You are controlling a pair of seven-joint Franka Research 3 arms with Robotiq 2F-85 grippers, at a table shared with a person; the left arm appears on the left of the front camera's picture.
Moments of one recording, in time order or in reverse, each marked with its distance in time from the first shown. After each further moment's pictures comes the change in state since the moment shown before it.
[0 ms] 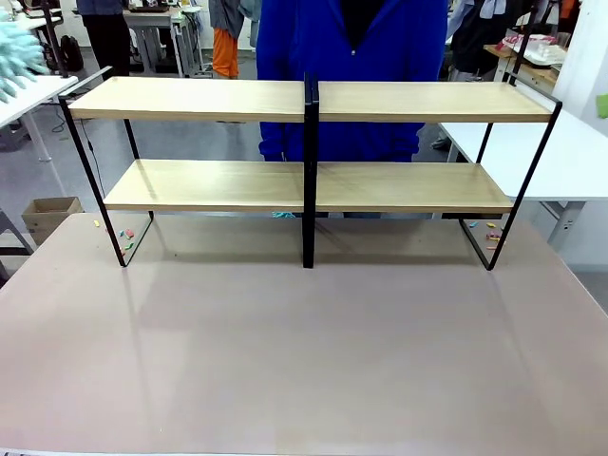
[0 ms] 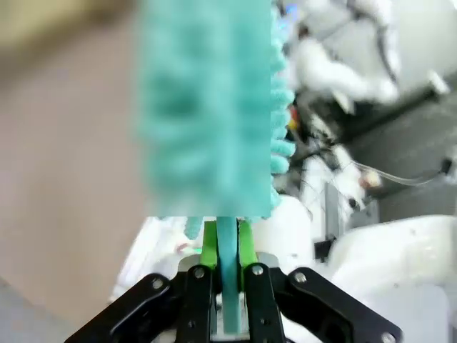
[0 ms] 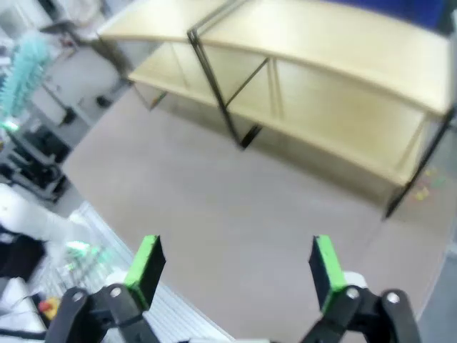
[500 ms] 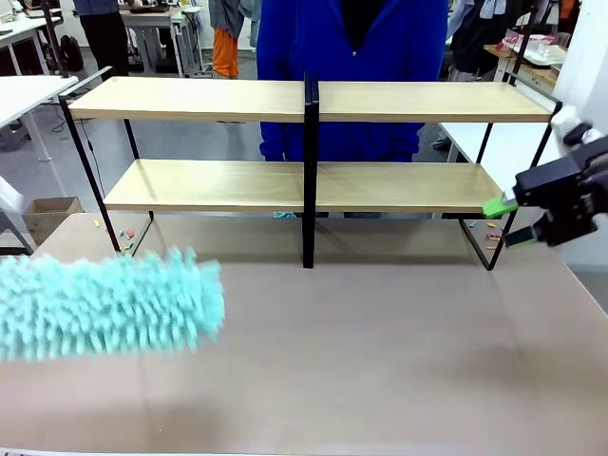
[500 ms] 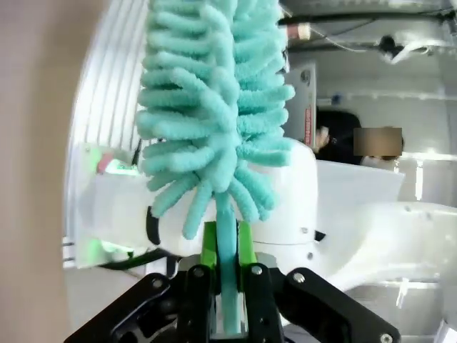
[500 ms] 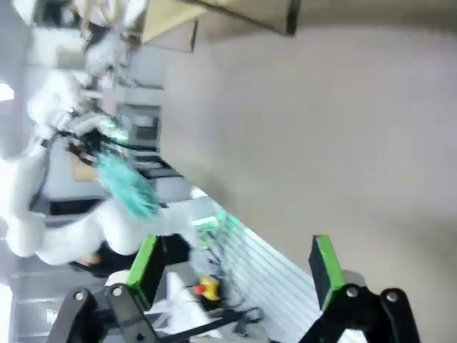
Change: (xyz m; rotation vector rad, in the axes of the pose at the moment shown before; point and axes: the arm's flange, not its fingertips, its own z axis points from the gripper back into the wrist) left arm 0.053 0.097 -0.216 -0.379 0.704 0.124; right arm -0.066 -0.094 -0.147 0.343 0.351 -0.681
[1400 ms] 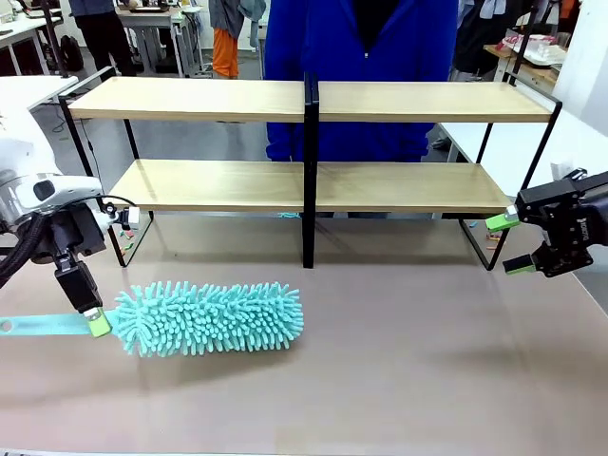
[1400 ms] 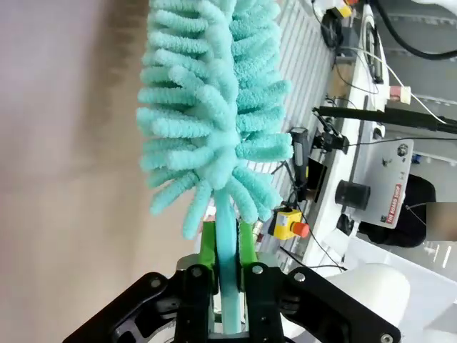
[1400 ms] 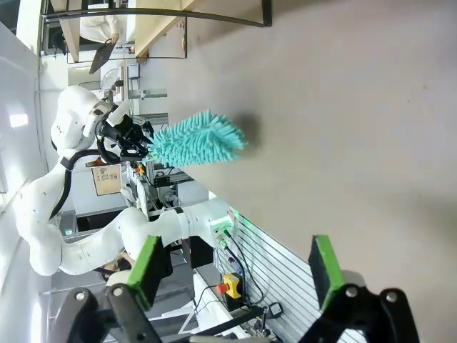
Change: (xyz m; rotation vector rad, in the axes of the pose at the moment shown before) left arm 0.099 0.065 -0.021 0.344 -0.108 0.111; right arm 0.000 -0.030 -0.002 0.021 0.018 -0.123
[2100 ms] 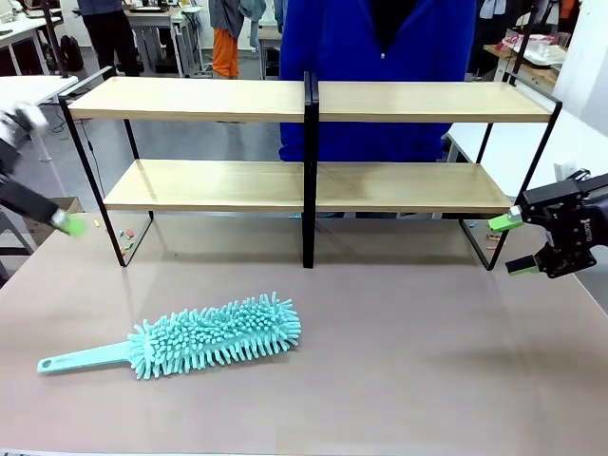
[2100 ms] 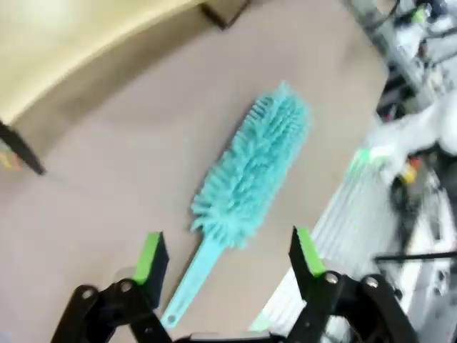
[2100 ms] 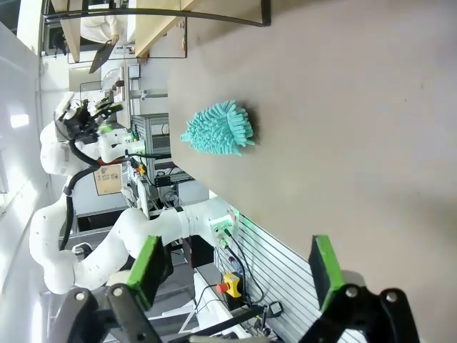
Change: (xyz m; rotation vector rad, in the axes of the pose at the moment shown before) left arm -0.076 -0.046 0.115 0.367 -0.686 0.065; right arm -0.001 -0.002 0.003 0.002 0.002 -0.002
